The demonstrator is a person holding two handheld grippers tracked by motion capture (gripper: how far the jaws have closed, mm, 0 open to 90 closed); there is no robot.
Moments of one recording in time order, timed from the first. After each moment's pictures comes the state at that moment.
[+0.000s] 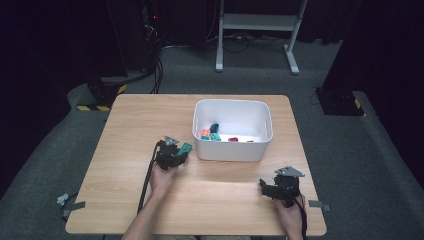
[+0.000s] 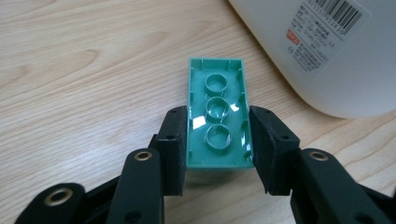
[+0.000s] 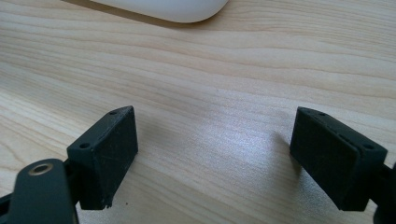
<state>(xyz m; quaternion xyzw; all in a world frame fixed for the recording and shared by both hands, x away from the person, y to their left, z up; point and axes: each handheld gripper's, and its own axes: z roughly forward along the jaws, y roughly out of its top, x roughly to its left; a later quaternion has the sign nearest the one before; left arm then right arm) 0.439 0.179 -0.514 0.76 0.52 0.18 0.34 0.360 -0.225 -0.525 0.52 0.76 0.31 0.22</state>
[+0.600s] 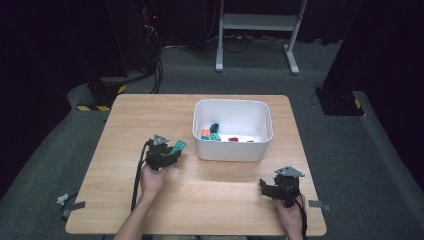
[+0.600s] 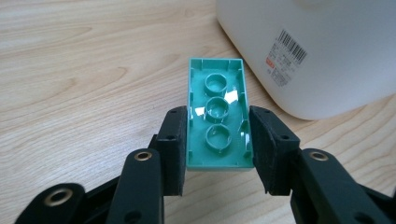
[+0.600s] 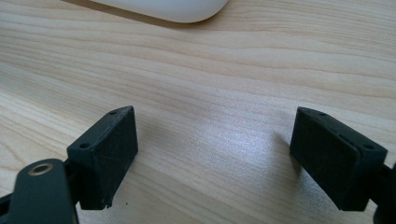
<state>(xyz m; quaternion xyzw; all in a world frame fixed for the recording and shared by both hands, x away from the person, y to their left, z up) 0.418 0.201 -0.483 0.75 0.52 0.18 0.38 0.360 -0.225 -0.525 0.52 0.76 0.31 0.22</state>
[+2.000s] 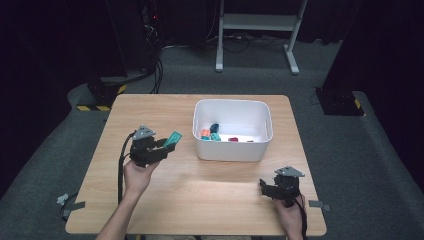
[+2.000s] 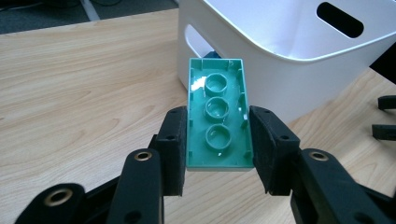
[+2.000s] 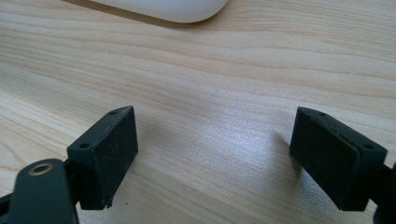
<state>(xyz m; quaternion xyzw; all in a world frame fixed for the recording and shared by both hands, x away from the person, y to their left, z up) 0.388 0.215 -0.404 0.75 0.46 0.17 0.44 0.360 -0.225 -0.525 0.52 0.76 0.31 0.22</state>
